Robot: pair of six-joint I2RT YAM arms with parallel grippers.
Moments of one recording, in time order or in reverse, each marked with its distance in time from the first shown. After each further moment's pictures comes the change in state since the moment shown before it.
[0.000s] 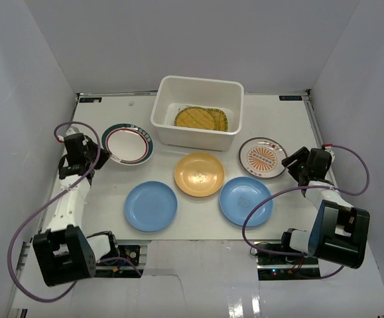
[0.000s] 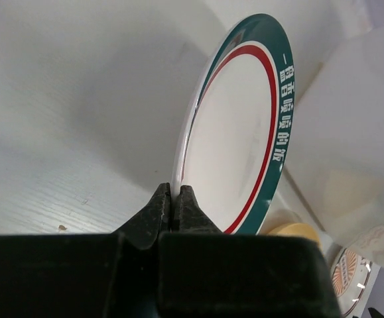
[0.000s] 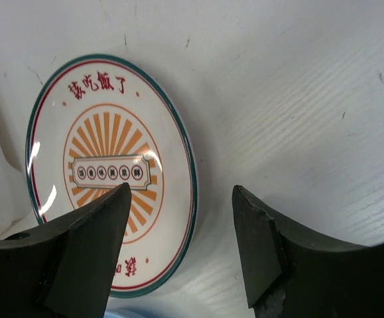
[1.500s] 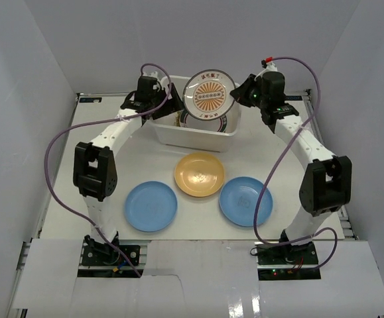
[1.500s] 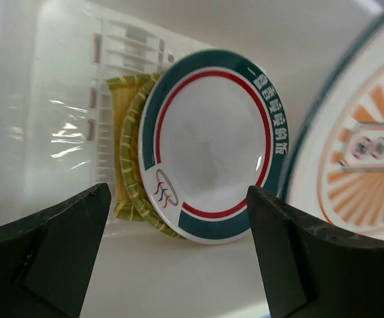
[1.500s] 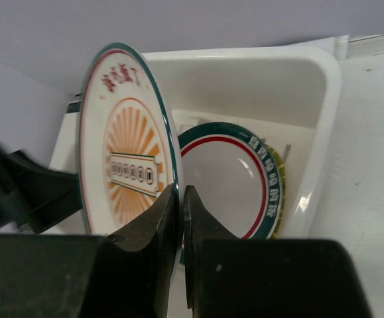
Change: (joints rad) left arm -0.526 0.786 0.952 -0.051 0.053 0.135; right arm 0.509 0.425 0.968 -0.126 -0.123 -0.047
